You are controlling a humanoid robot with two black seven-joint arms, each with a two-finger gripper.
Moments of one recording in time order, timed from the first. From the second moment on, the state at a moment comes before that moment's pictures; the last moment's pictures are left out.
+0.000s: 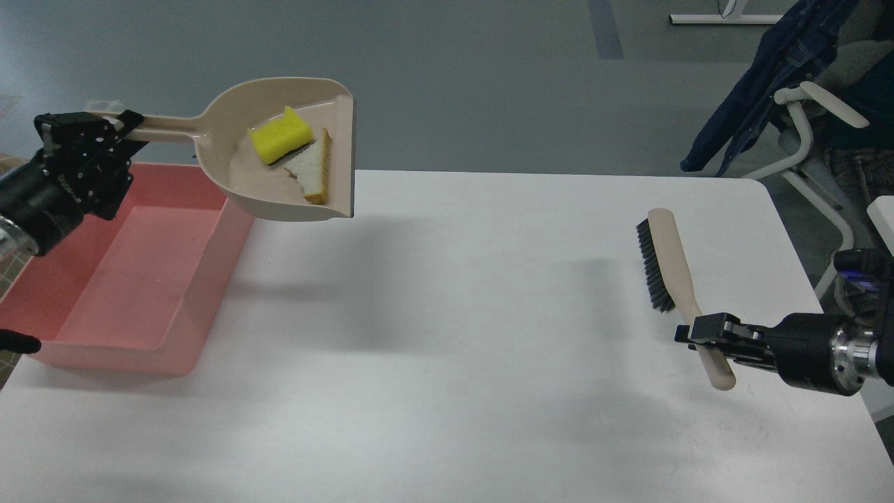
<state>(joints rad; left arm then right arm) -0.01 0.81 -1.53 -1.38 0.64 -0.39 -0.07 0.84 -1.13 0.12 1.67 -0.89 0.33 -0.04</state>
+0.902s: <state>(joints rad) 0.17 0.90 -1.74 -1.12 0.77 -0.49 -0.22 0.83 -1.13 0.13 1.68 -0.89 0.33 -0.04</state>
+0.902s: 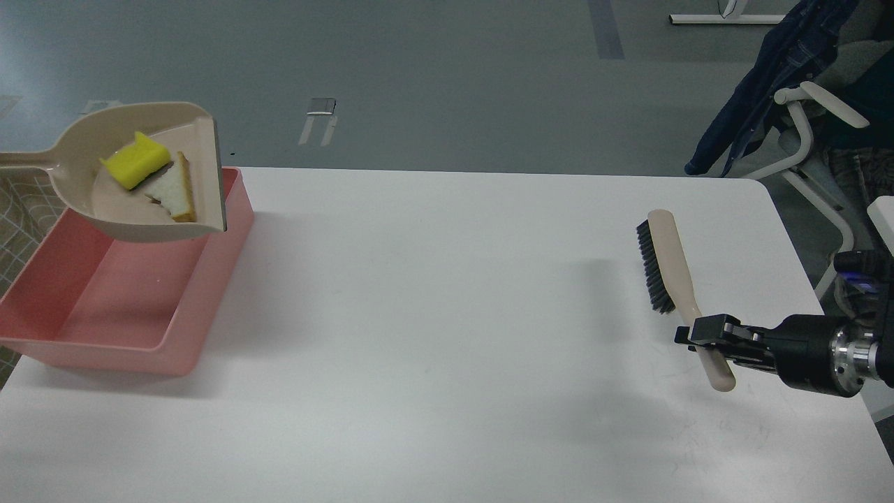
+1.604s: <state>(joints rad) 0.19 0.92 -1.83 -1.12 1.08 -0.49 -0.30 0.82 -1.12 0.13 1.68 -0.89 0.32 -0.04</state>
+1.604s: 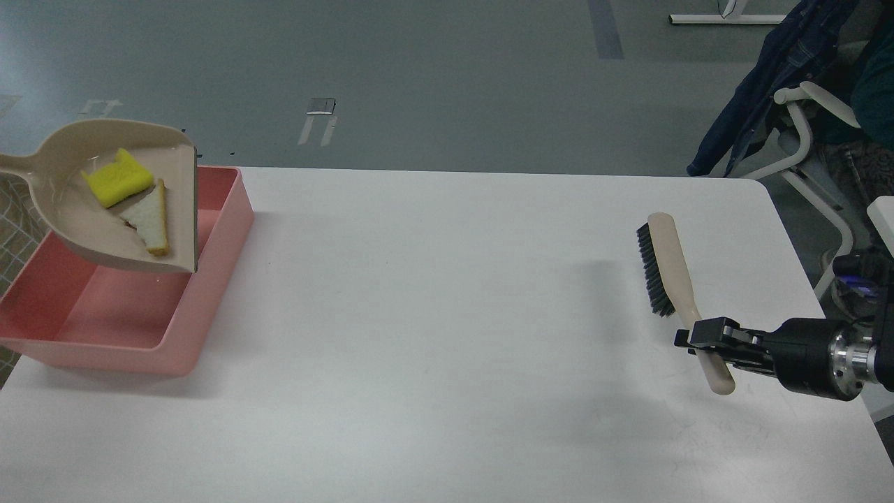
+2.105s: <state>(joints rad) 0.19 0.97 -1.85 -1.12 1.18 -0.49 -0.30 0.81 -1.11 0.13 1.68 -0.89 0.32 -0.04</state>
